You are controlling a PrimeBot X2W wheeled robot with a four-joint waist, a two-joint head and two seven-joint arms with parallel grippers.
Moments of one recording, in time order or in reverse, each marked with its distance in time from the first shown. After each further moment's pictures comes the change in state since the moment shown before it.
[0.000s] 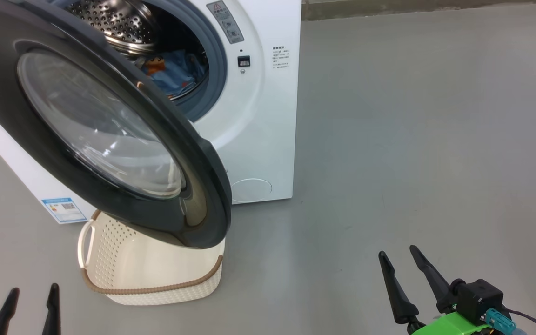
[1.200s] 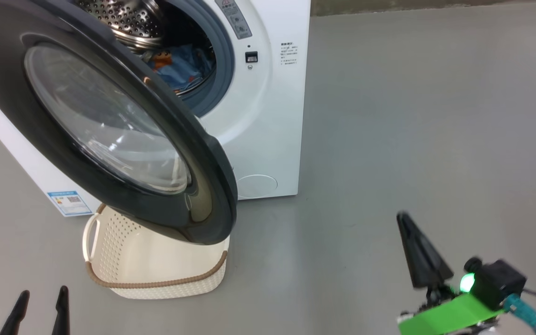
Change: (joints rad) left arm 0.003 -0.021 -0.016 0.007 -0.005 0.000 0.000; right arm -0.013 0.000 0.006 -0.170 0.012 0.000 0.000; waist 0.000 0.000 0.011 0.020
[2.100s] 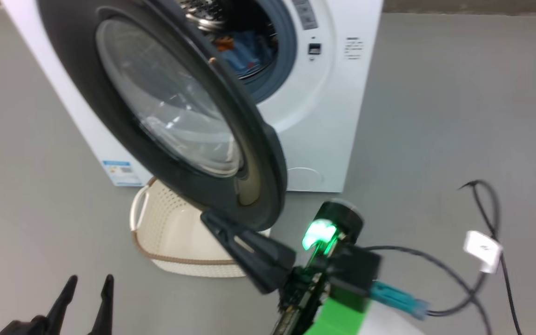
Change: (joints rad) left arm -0.049 -0.007 -0.146 0.002 -0.027 0.000 0.000; right arm -0.384 -0.017 0.615 -0.109 0.103 0.000 -0.007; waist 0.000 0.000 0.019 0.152
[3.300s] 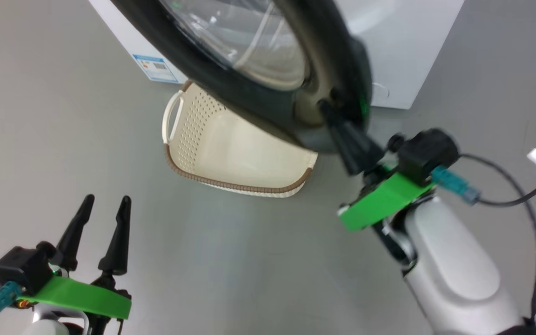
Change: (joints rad) left arm -0.249 0.028 -0.133 -0.028 -0.135 0.000 0.000; right arm -0.176 -0.001 -0.359 0.387 -0.119 0.001 0.000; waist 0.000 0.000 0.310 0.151
